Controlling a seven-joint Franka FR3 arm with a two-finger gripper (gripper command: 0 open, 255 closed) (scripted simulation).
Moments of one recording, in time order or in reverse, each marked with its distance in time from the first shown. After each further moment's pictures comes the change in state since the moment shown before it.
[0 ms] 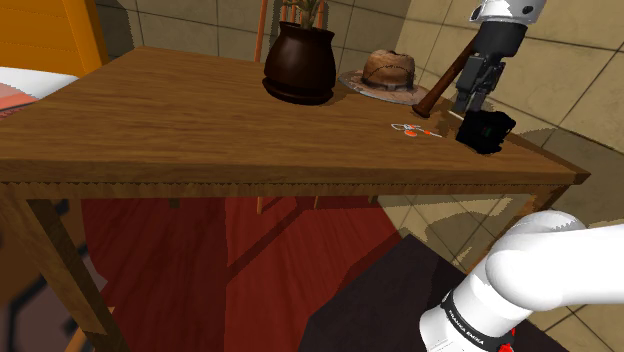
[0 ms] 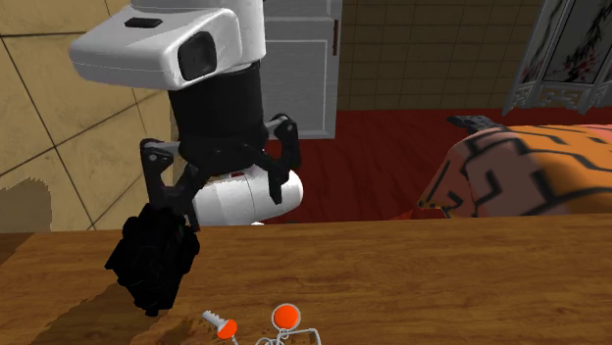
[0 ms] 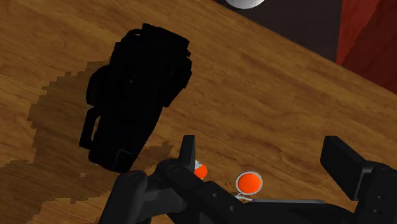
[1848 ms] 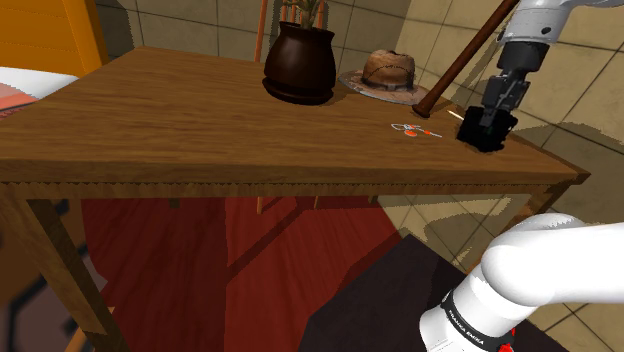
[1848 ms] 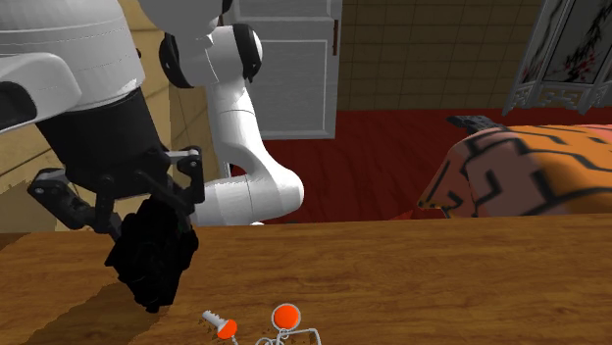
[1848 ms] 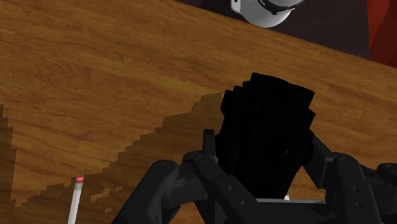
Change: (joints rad) arm -0.084 0.019 -0.147 -0.004 -0.122 -0.028 -0.052
